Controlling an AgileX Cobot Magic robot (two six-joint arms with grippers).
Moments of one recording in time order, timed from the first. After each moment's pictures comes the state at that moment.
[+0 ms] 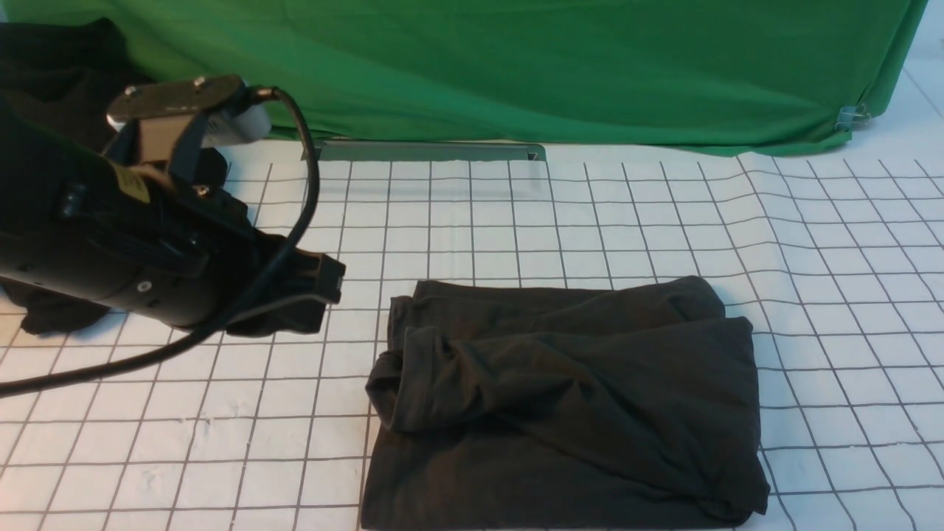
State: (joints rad) right arm 0.14 0.00 -0.03 0.00 0.31 -0.12; left arm -0.38 1.23 -1.05 -0.21 0.84 -0.08
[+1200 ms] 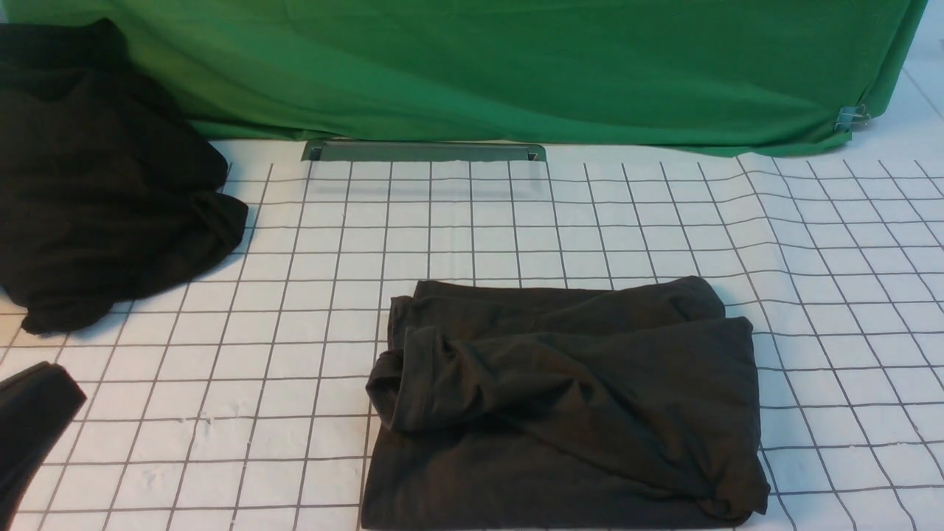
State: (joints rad) right arm 0.12 0.00 0.01 -0.06 0.23 -0.12; left arm -0.38 0.13 -0.28 -0.27 0.19 -0.02
